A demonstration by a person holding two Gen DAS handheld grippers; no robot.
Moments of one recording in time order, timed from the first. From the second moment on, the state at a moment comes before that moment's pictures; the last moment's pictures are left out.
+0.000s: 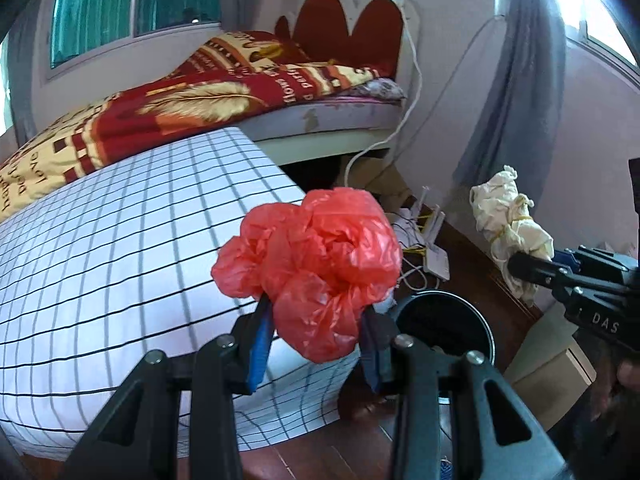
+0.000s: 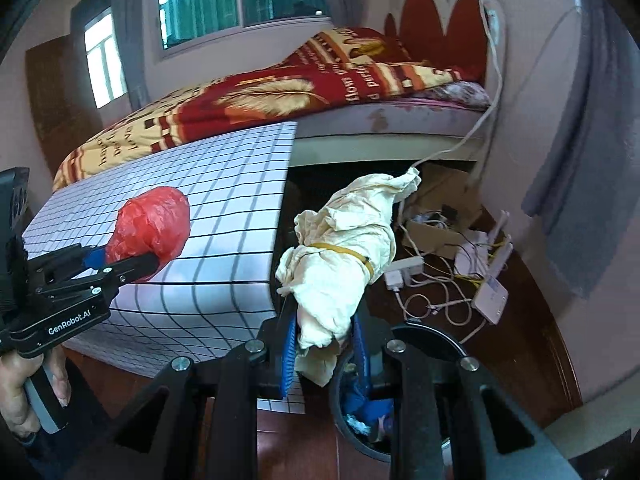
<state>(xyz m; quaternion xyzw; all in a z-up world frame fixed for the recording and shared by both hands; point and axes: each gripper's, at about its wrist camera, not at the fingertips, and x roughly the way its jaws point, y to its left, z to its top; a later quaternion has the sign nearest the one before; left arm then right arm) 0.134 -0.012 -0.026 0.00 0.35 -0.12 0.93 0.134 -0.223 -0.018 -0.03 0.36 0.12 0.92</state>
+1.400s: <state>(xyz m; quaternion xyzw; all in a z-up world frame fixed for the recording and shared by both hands) 0.167 -0.176 -0.158 0.05 0.48 -0.26 0.84 0.136 -0.356 -0.178 -0.03 0.50 0.05 0.87</state>
